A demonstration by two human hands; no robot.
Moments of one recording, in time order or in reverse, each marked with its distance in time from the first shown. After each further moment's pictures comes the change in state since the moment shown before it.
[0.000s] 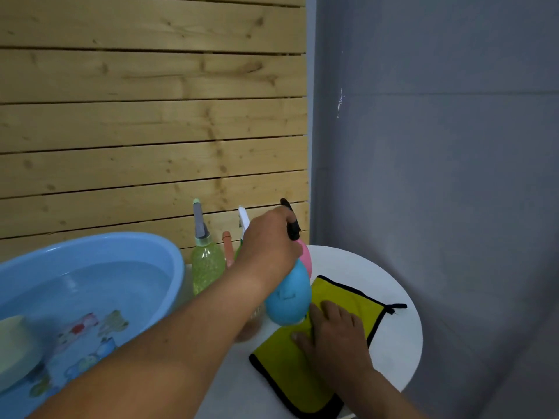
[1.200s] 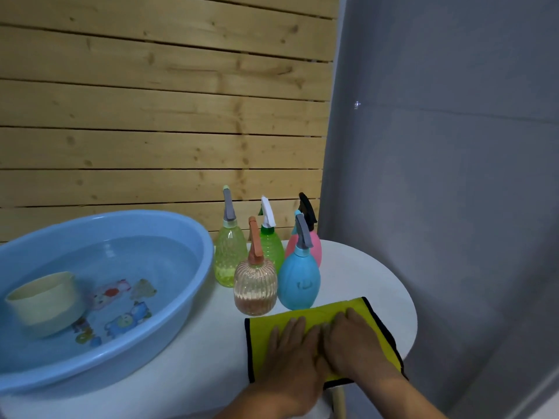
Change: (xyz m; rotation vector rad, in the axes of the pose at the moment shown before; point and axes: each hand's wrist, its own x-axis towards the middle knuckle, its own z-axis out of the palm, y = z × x) left_hand -0.140 -0.090 0.103 0.315 -0.537 0.039; right_hand -0.030 -0.011 -0.019 -0.070 -0.262 0.131
